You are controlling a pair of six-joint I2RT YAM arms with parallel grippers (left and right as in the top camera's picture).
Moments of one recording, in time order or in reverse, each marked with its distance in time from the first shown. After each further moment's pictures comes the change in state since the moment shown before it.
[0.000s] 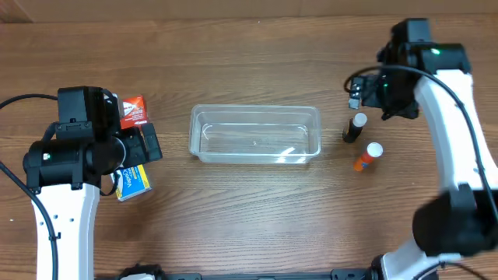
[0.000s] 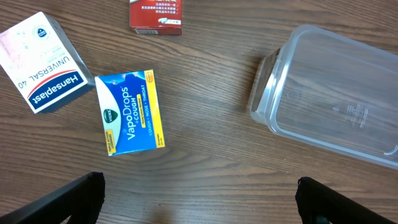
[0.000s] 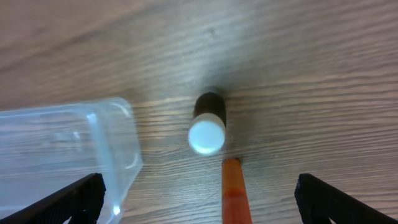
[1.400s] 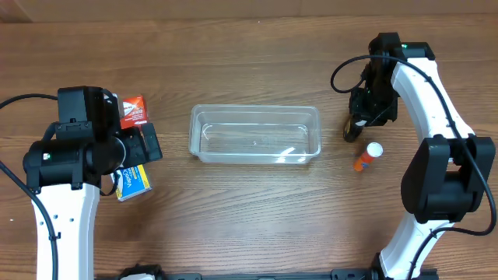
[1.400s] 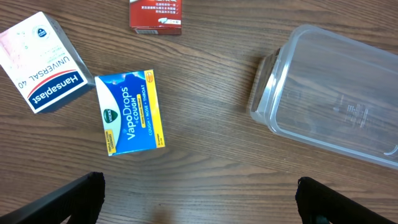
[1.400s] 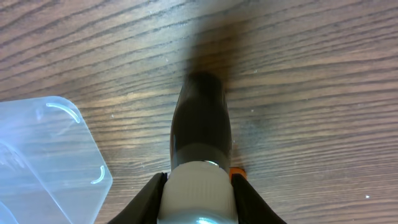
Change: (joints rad) left arm 0.000 0.000 0.000 0.000 0.000 0.000; right arm 0.000 0.209 0.001 -0.010 0.008 0.018
